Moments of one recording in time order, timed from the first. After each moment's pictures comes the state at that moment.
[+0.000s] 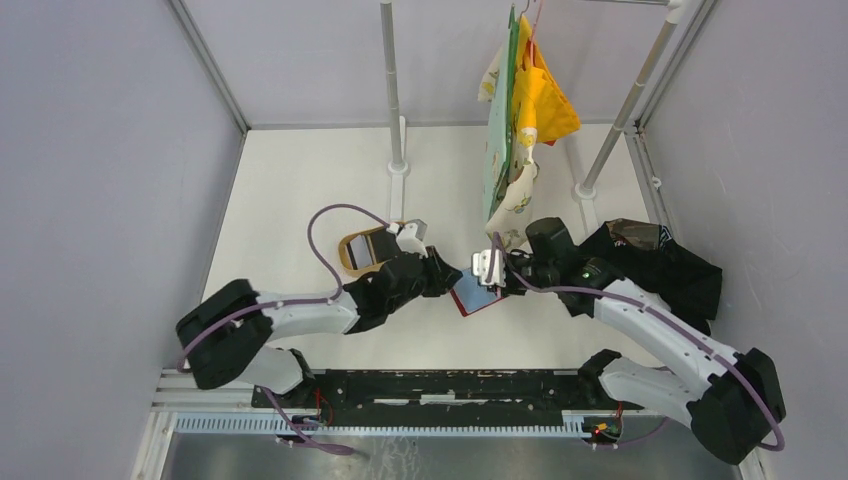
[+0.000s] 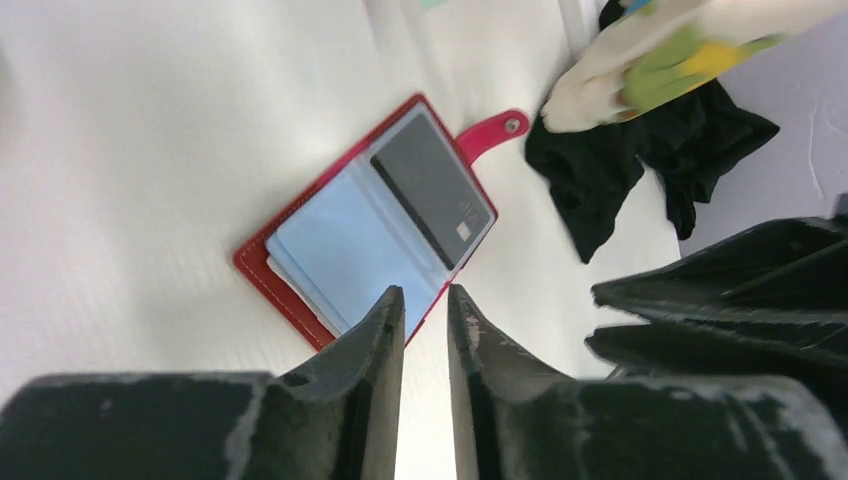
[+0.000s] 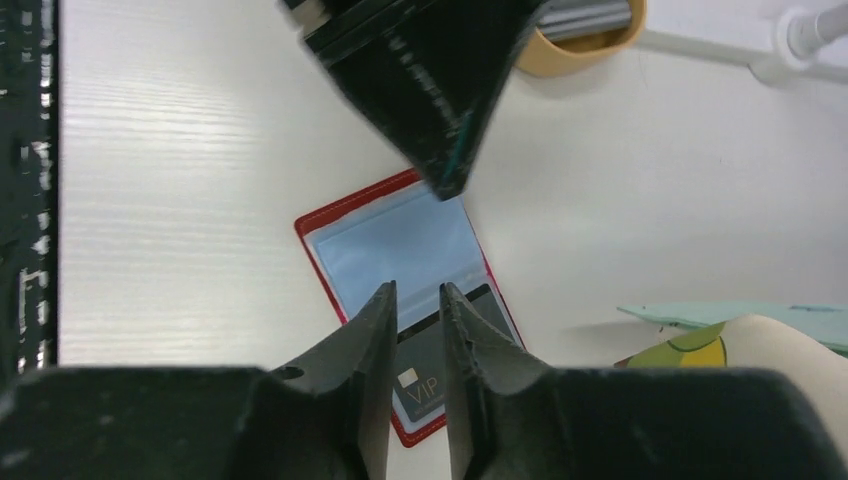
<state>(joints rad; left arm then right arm) -0.98 1.48 0.55 0.52 -0.19 -0.93 0.62 1.06 0.70 -0.36 -0.53 -0.84</state>
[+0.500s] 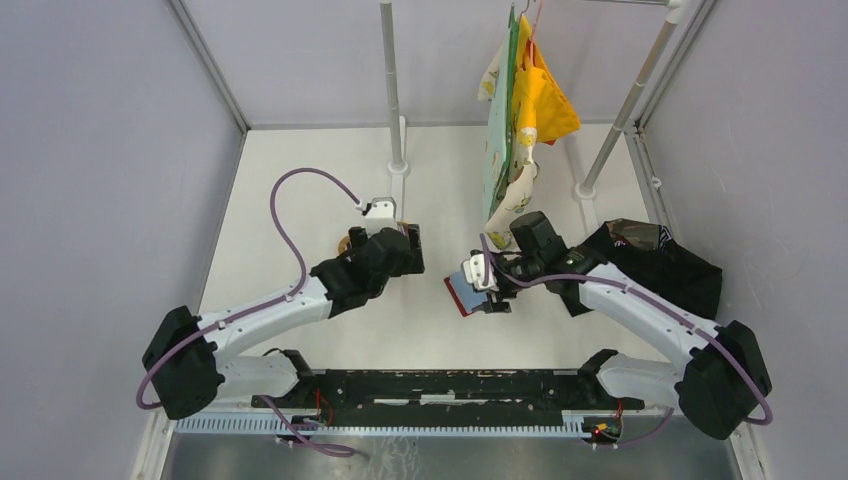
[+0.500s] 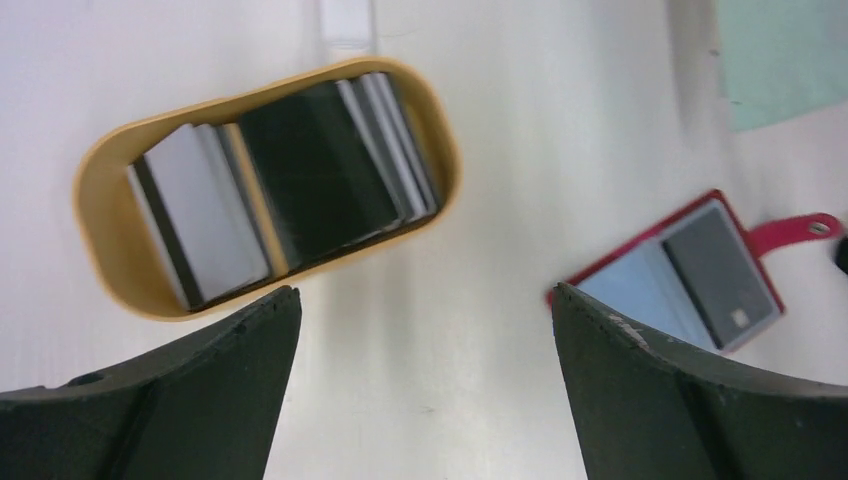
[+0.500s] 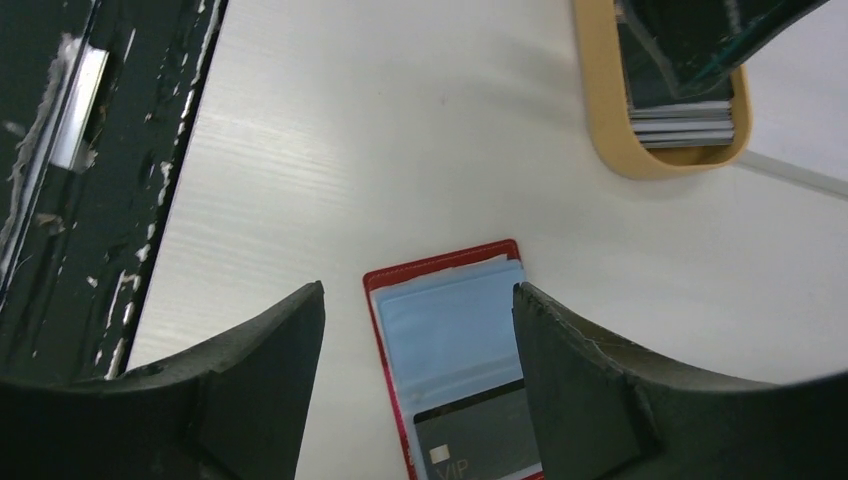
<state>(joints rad) -0.91 1.20 0.79 -0.24 -0.58 -0.64 0.62 1.14 0.76 -0.49 -0.79 -1.00</state>
